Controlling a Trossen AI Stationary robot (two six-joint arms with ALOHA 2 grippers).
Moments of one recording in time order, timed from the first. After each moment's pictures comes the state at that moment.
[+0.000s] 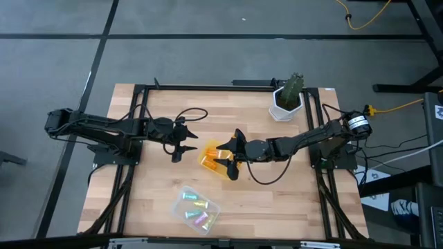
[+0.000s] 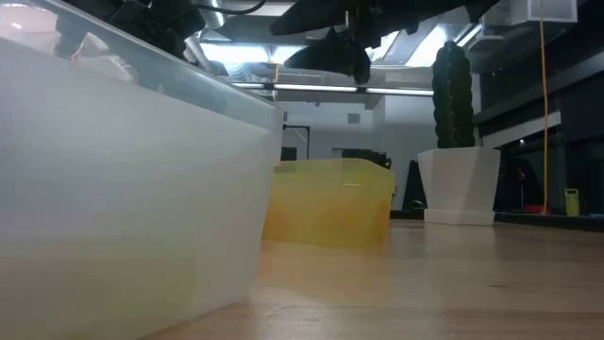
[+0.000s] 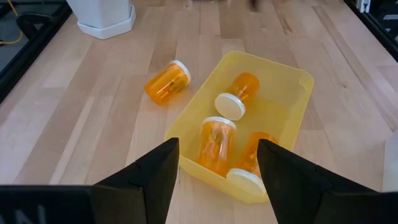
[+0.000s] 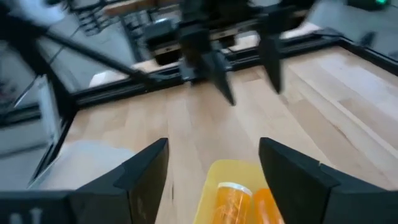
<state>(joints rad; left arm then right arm) 0.03 1.00 0.56 -0.10 -0.01 0.01 0.22 1.65 1.01 0.30 0.33 0.34</state>
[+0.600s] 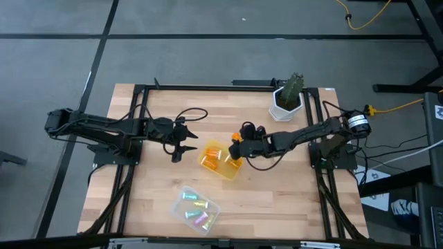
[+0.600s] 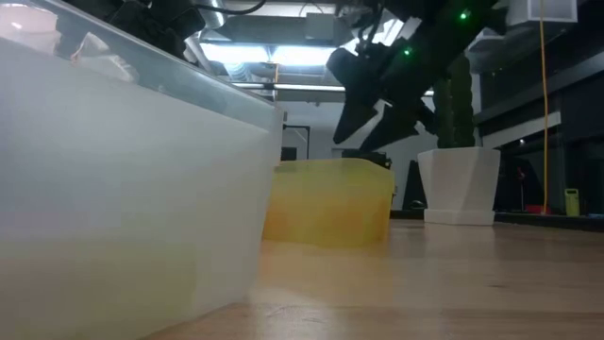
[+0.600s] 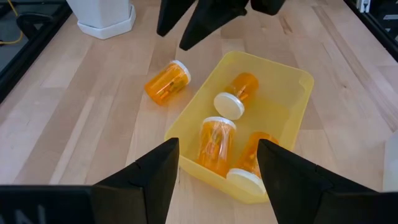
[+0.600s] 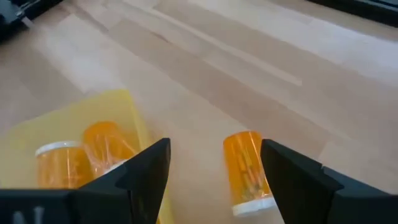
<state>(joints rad) 0.03 1.00 0.56 -0.10 -0.01 0.01 0.15 1.65 1.01 -0.28 0.63 0.88</state>
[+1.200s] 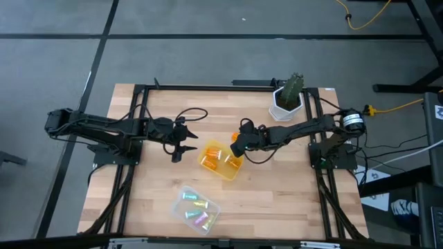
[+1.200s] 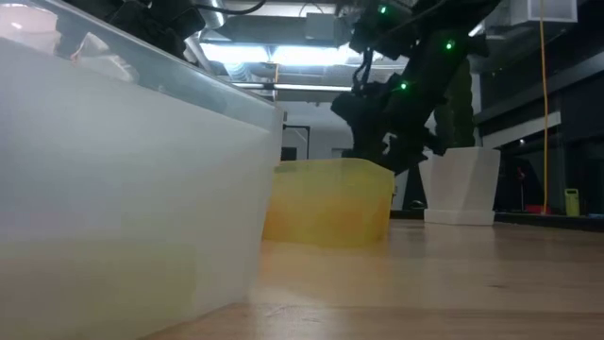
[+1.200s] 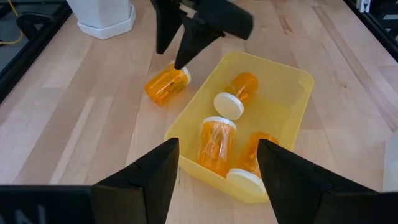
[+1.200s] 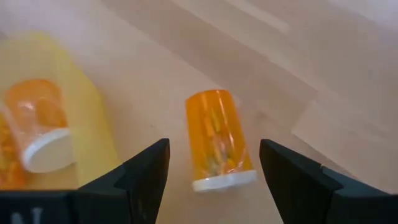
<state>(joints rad) 0.03 1.00 0.56 -0.10 -0.01 0.01 0.04 1.70 1.01 -0.39 0.45 0.88</state>
